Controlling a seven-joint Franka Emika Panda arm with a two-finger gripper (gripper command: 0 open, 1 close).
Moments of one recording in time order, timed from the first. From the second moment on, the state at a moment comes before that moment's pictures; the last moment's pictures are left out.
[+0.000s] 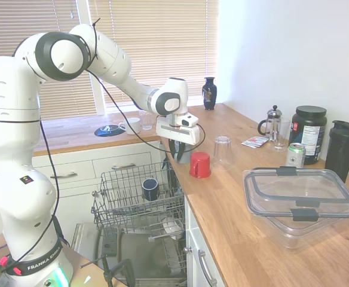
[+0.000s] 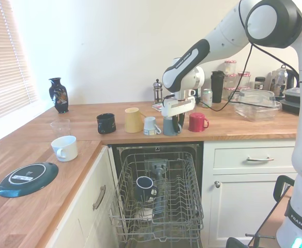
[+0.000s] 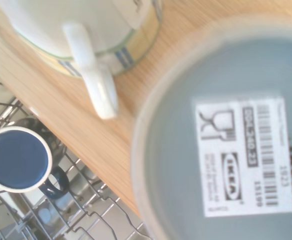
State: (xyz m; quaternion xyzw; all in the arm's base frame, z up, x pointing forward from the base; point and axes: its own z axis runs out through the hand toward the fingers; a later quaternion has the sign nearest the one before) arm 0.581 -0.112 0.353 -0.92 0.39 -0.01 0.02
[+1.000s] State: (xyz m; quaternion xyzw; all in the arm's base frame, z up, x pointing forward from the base) arm 0.527 -0.092 0.411 -0.92 0.38 -0.05 0.04
